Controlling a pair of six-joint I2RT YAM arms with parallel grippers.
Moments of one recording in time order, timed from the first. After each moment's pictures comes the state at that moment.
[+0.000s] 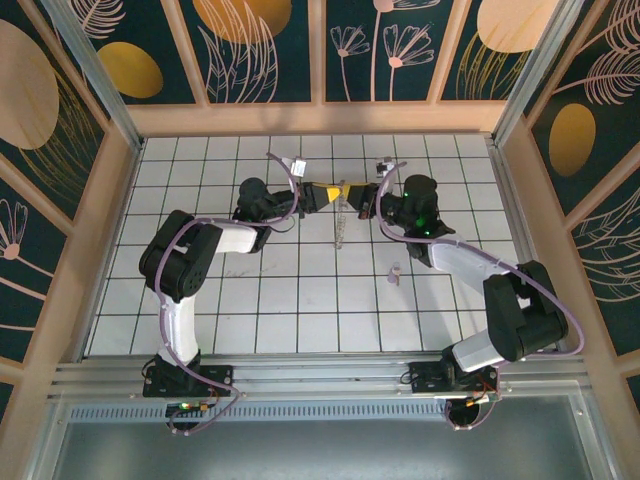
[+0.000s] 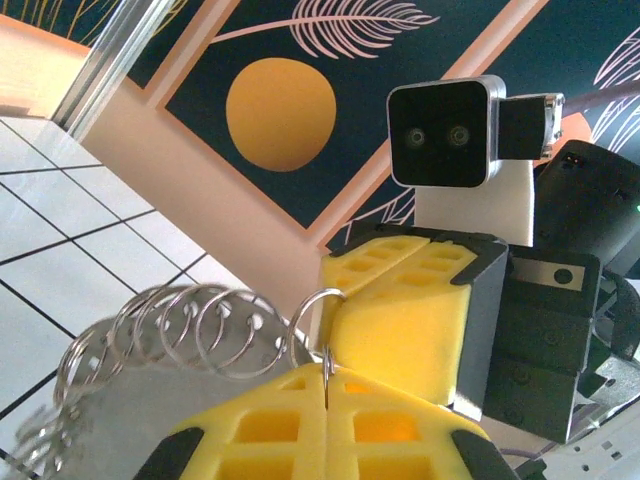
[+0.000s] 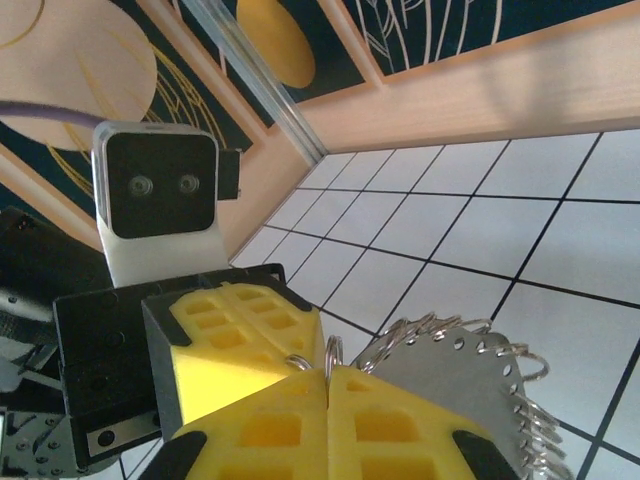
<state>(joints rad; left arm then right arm) -0.47 2.01 1.02 1.21 0.92 -0.91 0.40 1.46 0.78 0.54 -0.55 0.51</state>
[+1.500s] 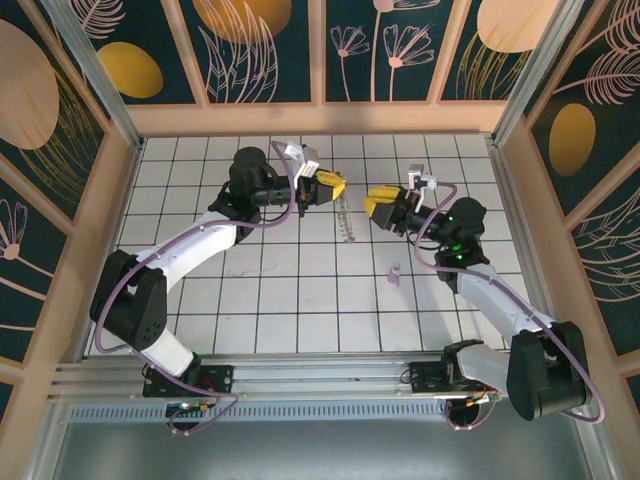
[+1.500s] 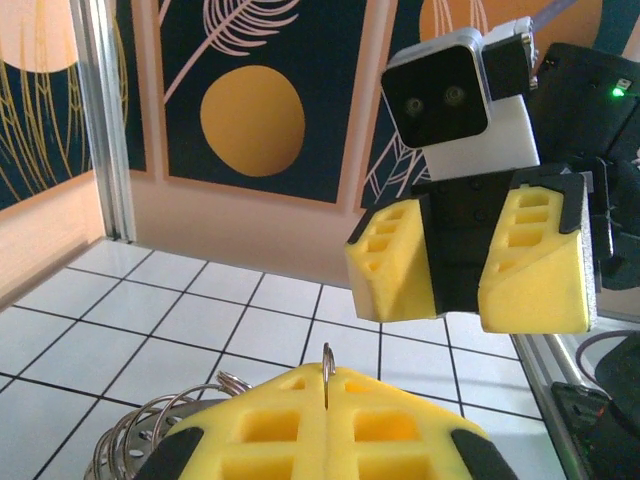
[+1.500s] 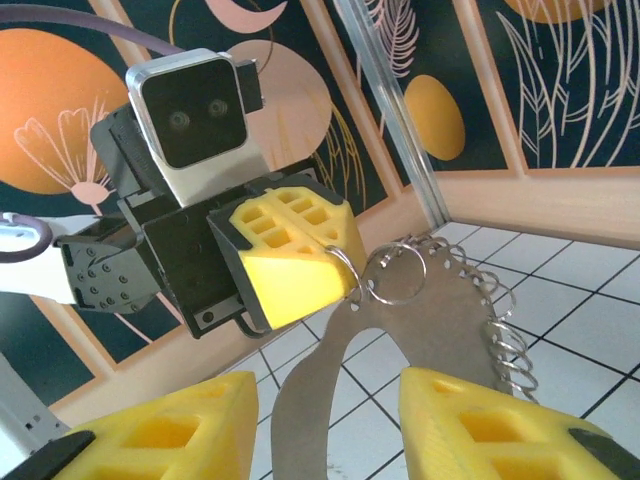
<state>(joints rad) -0.54 1.61 1.15 0.42 0.90 -0.10 0.27 1.15 0.60 0.75 -0.89 0.57</state>
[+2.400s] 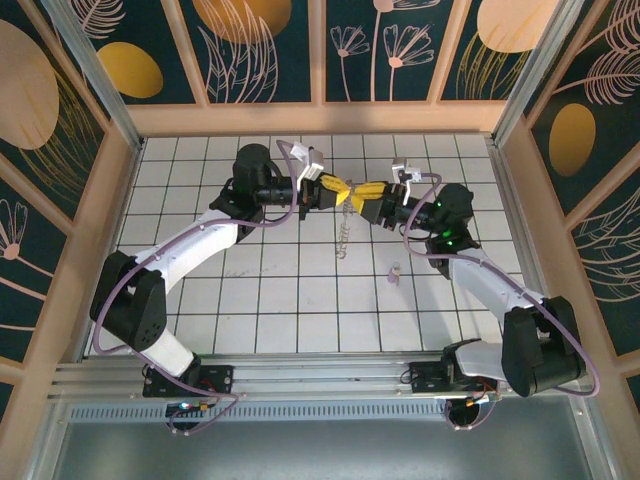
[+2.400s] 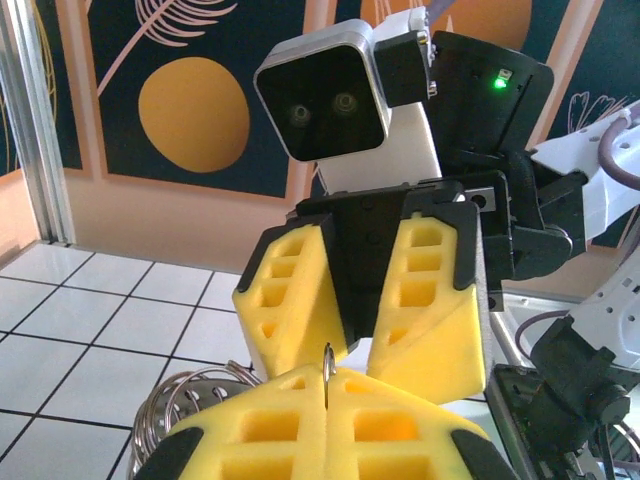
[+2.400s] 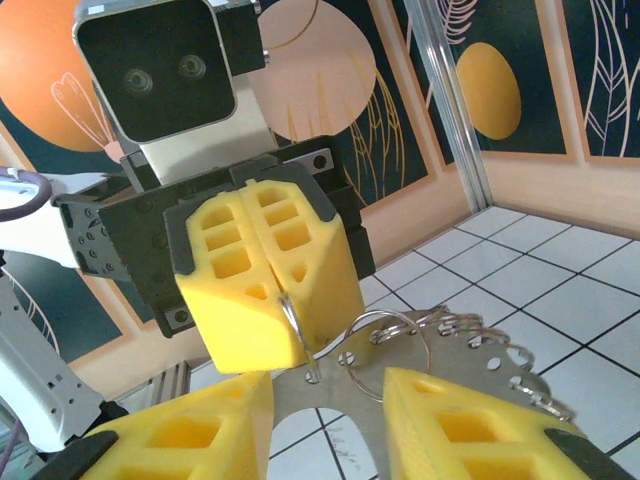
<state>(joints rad) -0.56 1.61 1.20 0.35 0.99 -0.10 0.31 1.27 0.70 0.74 -0.97 0.51</state>
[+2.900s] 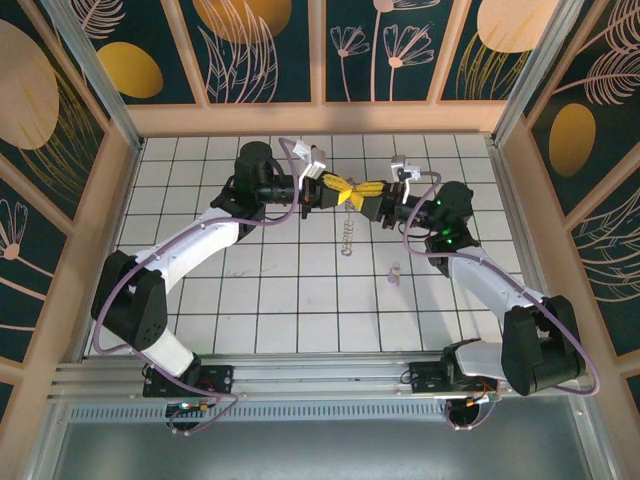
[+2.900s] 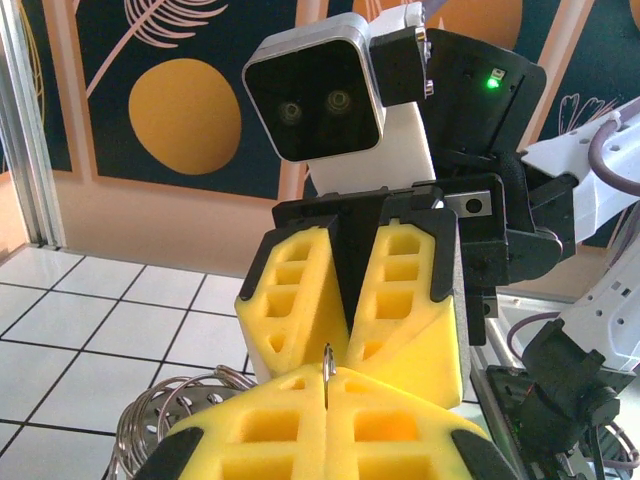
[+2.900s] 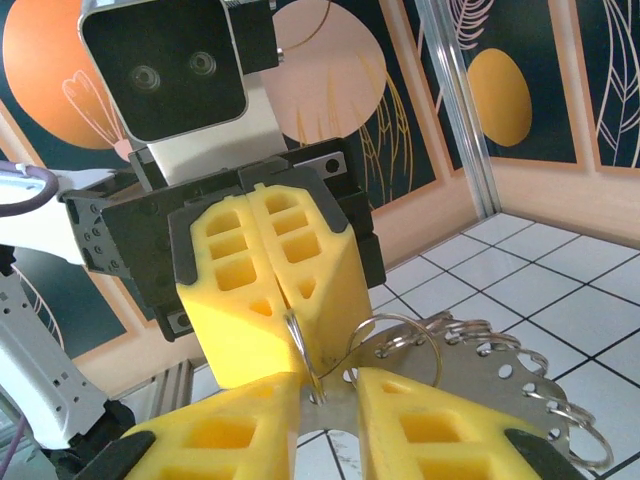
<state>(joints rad) -0.57 1.62 1.22 0.33 1.00 -0.10 0.31 1.28 0.72 0.75 -0.99 0.50</state>
